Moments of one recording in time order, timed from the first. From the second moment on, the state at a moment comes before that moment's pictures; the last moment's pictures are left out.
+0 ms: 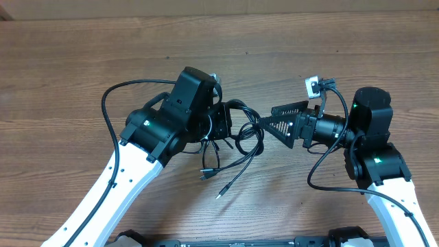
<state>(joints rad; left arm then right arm) -0.58 1.38 1.39 -0.95 0.25 -0.70 0.12 1.06 0.82 -0.18 -1.06 0.46</state>
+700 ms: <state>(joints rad) -0.58 1.38 1.39 -0.96 0.25 -0.55 0.12 1.06 0.82 -0.18 -1.06 0.46</state>
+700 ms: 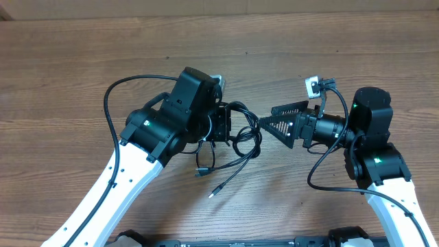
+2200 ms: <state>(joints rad) -0.58 1.38 1.39 -0.84 0.32 -0.55 0.12 1.06 0.84 -0.24 -1.00 0.13</state>
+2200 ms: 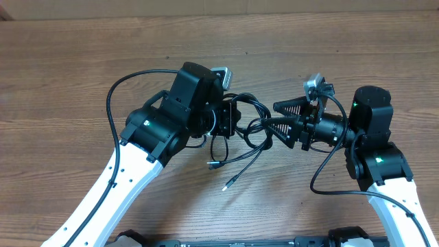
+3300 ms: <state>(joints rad) -0.65 1.39 1.39 -0.81 0.29 -0.65 0.12 1.06 0.84 -0.24 -0.96 0.12</state>
